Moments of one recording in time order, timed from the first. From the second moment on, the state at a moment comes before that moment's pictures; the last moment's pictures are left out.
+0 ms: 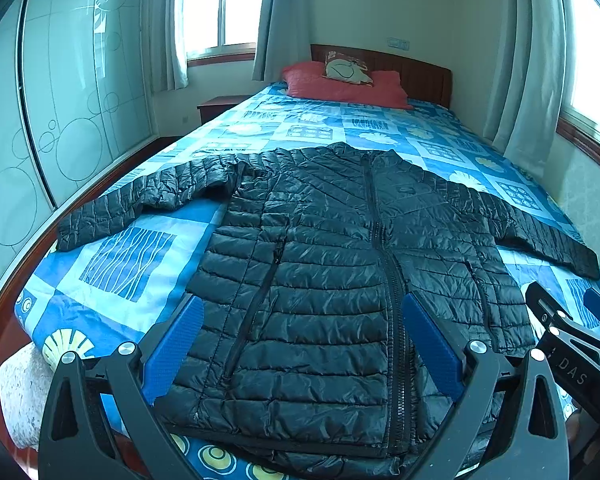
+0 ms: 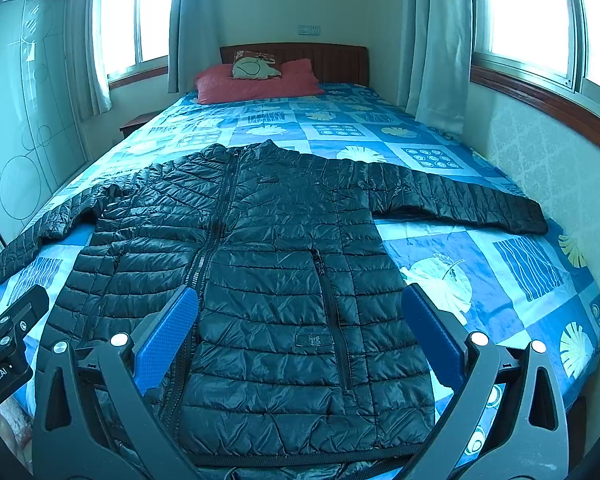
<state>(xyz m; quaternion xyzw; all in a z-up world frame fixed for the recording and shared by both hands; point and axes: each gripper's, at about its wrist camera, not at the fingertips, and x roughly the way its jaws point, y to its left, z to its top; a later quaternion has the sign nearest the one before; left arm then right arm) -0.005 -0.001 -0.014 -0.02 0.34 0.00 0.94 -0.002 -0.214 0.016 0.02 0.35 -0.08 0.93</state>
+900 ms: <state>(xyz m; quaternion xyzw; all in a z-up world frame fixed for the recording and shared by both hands) -0.001 0.008 -0.008 -0.02 0.35 0.00 0.94 0.000 -0.211 0.012 0.02 0.35 -0.08 0.93</state>
